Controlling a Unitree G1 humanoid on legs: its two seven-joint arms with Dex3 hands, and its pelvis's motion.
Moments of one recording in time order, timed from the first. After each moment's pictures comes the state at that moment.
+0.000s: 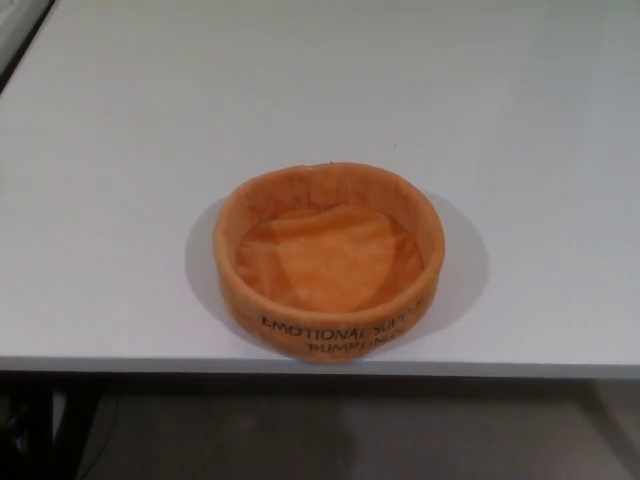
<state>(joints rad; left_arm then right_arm) 0.64 0.32 0.10 0.20 -0.10 -0.26 -0.24 0.65 -0.38 -0.25 0.23 0.11 -0.32 0.30</state>
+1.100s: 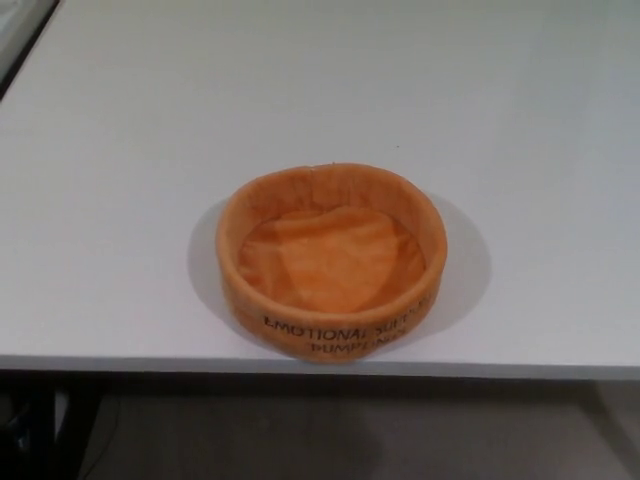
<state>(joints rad) 0.71 0.24 0.24 0.06 -0.34 -0.42 -0.42 0.68 -0.41 -0.30 0.19 0.24 -0.50 0.49</state>
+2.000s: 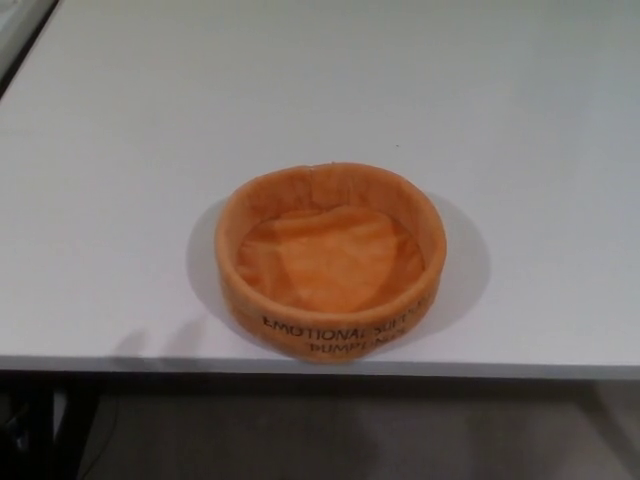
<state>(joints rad) 0.31 0.42 0.60 -0.18 -0.54 -0.26 -0.30 0.66 -0.41 -0.26 0.17 0.23 -0.42 0.48</state>
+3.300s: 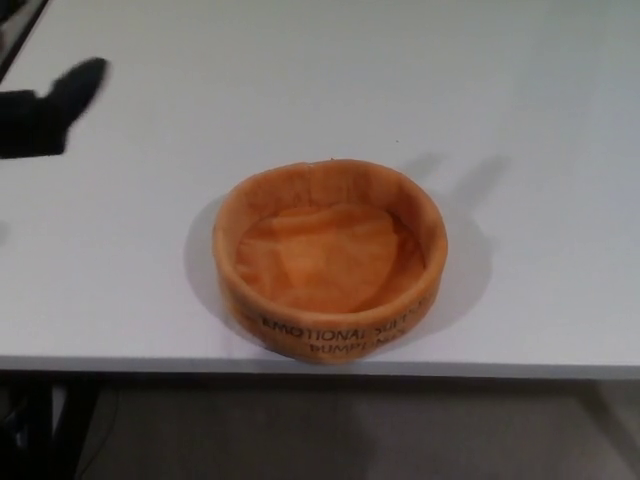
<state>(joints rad) -0.50 0.72 0.06 0.02 0.07 -0.24 -0.20 0.64 -0.42 -0.23 0.22 0.21 -0.39 0.50</state>
